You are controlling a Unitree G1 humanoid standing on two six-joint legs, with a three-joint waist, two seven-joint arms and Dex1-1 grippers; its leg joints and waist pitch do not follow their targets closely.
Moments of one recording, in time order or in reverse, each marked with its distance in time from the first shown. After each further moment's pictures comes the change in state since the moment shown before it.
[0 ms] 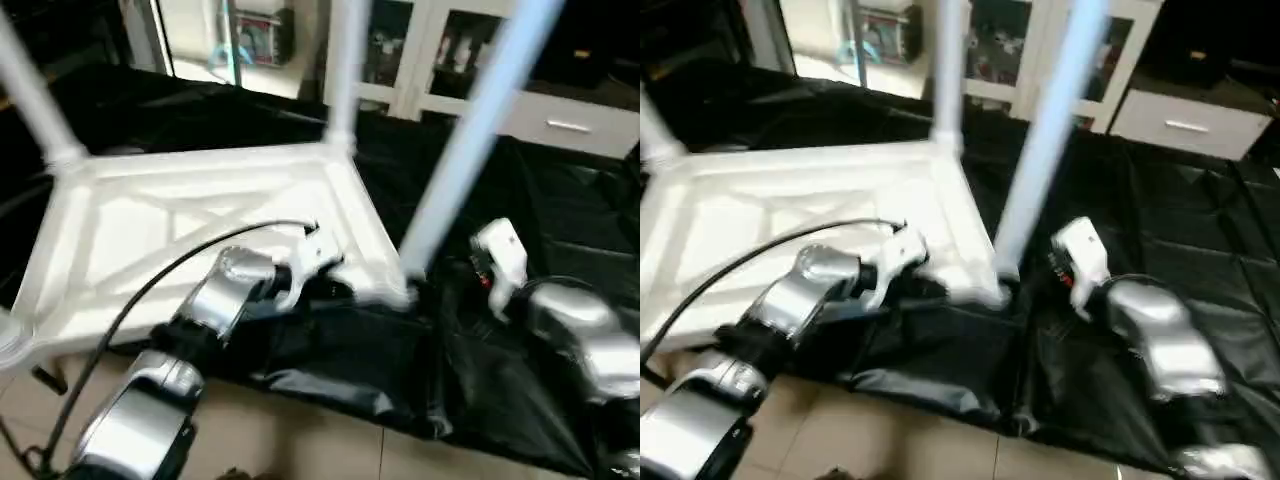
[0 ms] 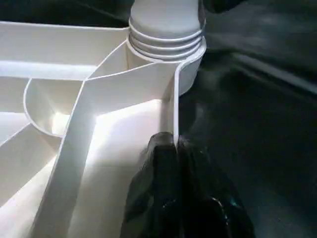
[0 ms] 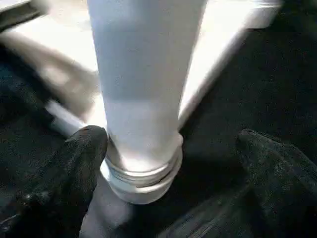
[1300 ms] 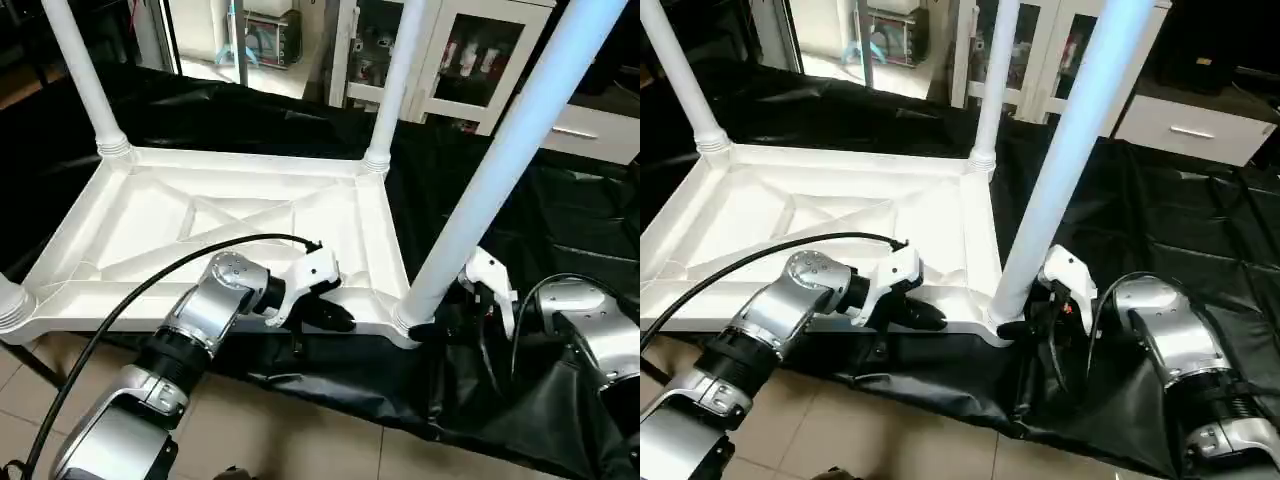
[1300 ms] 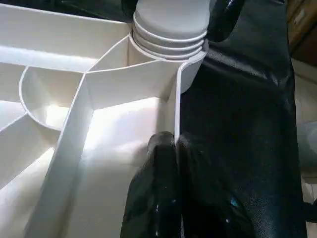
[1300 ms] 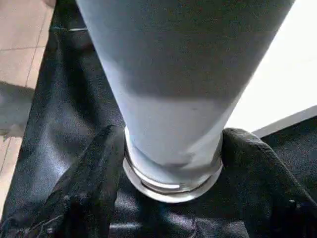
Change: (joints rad) left arm 0.046 0.043 -0.036 -0.120 -0.012 0.098 -0.103; right arm -0.102 -0.035 0.133 0.177 -0.059 -0.099 0.291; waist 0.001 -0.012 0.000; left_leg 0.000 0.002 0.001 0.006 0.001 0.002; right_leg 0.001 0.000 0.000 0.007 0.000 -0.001
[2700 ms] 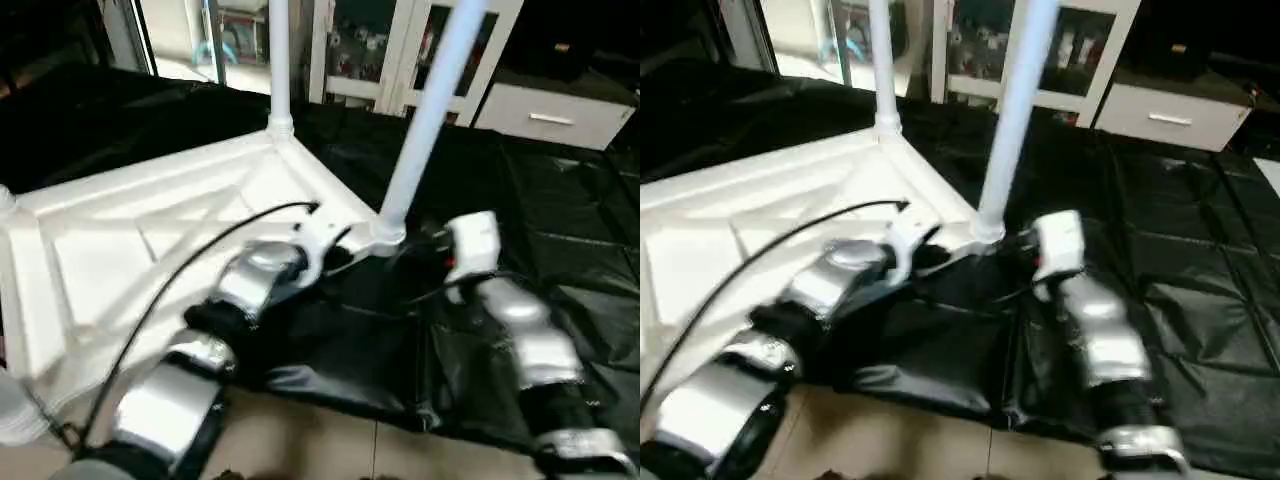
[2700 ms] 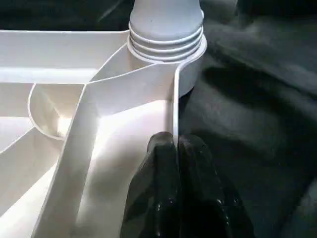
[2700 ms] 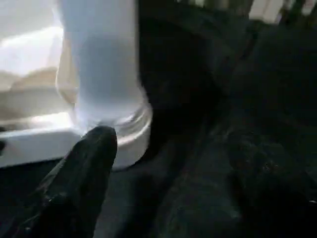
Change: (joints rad) left arm -0.153 -0.141 0.129 0.298 0.046 -0.070 0.508; right arm 0.008 0.306 -0.244 -0.073 -0.021 0.080 -0.793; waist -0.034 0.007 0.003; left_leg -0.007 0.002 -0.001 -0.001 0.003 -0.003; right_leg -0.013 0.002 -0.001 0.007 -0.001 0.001
